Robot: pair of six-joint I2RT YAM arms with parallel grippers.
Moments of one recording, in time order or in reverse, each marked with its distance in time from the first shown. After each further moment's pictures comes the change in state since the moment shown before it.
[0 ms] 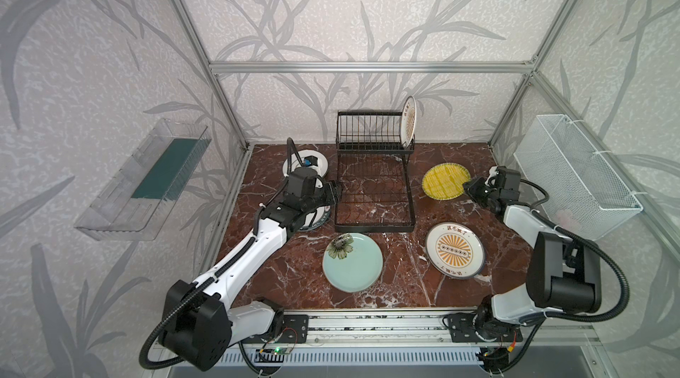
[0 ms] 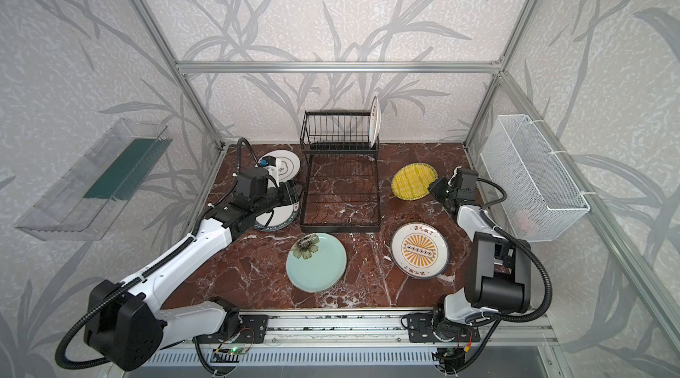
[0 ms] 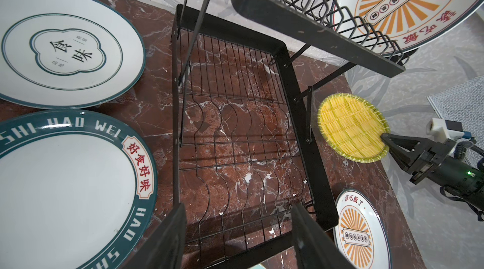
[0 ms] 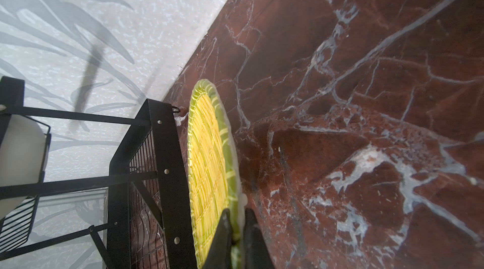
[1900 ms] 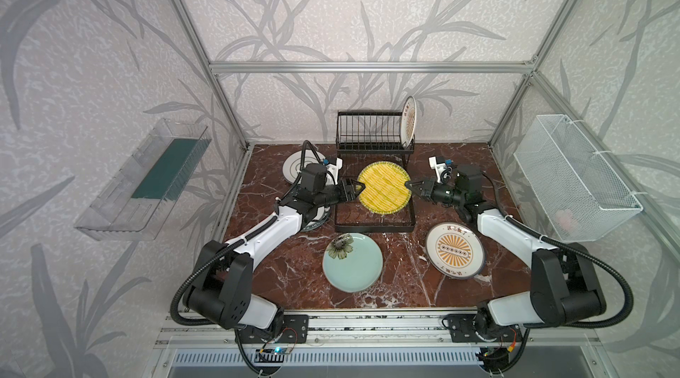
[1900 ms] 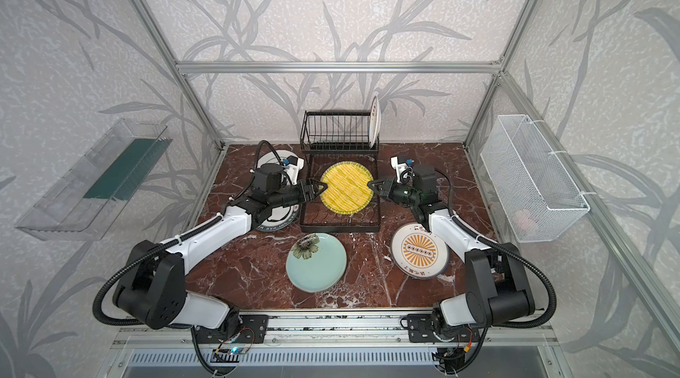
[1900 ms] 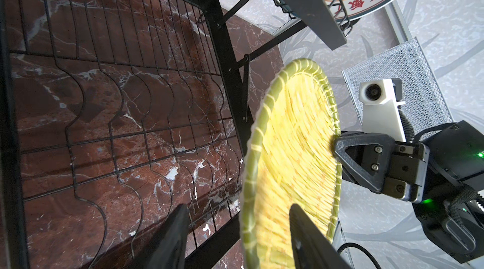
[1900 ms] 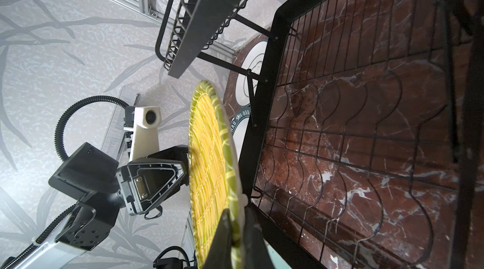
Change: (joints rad) left arm 0.000 0.225 0.004 0.277 0.386 -0.150; right arm 0.426 -0.048 -0.030 0.269 -0.435 0.153
